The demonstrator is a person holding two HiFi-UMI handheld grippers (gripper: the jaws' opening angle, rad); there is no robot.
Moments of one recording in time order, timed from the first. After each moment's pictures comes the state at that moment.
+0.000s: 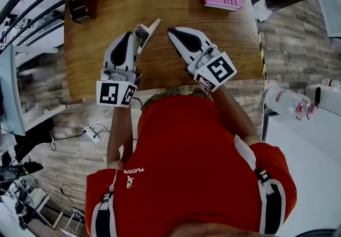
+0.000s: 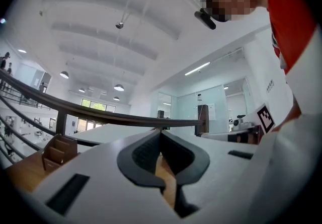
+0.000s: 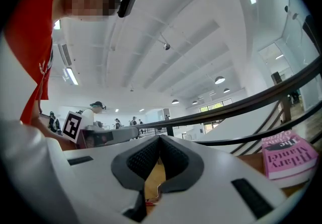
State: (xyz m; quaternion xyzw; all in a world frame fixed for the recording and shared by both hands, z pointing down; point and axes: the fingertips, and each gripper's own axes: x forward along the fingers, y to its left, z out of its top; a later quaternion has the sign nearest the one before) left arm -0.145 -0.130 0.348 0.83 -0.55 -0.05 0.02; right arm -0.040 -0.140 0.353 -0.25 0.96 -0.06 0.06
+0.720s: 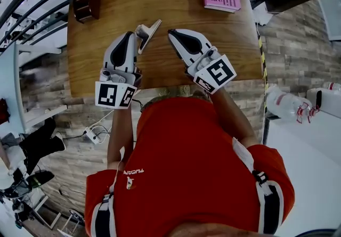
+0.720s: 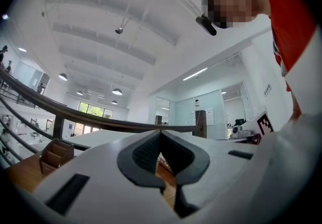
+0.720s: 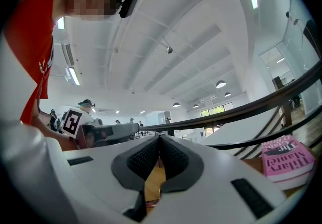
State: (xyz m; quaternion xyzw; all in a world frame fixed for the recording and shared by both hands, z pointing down) left arm -0.137 -0.114 0.323 0.84 -0.54 -0.07 0.00; right arm -0.036 -0.124 0.340 -0.25 0.96 -0.04 0.07
